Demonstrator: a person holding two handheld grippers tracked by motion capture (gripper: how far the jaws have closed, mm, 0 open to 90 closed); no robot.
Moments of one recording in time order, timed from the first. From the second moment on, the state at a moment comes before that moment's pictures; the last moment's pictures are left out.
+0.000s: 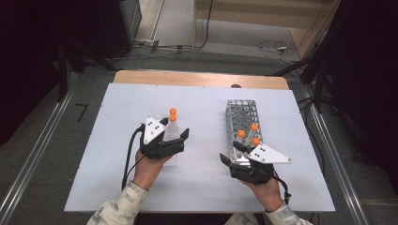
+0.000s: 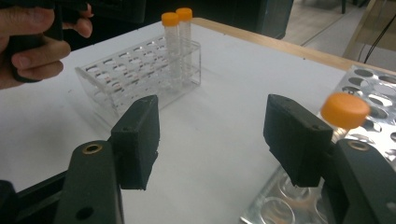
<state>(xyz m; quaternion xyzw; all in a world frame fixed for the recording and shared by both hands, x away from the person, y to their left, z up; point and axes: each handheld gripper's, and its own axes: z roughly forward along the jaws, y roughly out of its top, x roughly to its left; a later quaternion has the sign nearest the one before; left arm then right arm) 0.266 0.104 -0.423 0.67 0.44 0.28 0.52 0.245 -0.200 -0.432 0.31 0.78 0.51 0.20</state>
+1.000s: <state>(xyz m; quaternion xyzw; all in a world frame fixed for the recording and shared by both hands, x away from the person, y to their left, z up) 0.266 0.107 -0.427 0.67 0.45 0.28 0.52 0.236 -0.242 -0.446 0.34 0.78 0.48 0.23</state>
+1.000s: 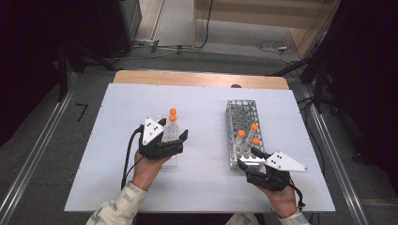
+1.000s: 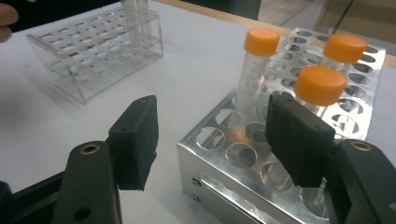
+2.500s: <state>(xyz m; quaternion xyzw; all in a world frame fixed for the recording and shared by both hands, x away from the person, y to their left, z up) 0.266 0.106 -0.430 0.67 0.45 0.28 0.52 0.268 -0.259 -0.466 0.40 0.75 0.46 0.26</state>
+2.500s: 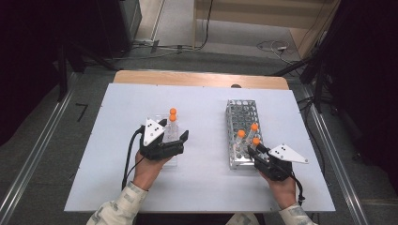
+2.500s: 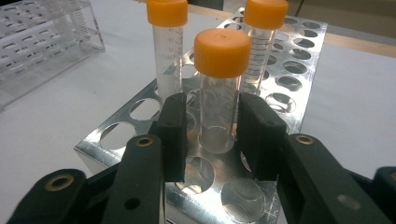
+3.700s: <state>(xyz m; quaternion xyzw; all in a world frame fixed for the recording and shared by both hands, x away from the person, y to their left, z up) 0.267 0.103 -0.432 0.68 0.44 0.27 0.52 0.261 -0.264 -0.429 0.40 0.73 0.49 0.27</state>
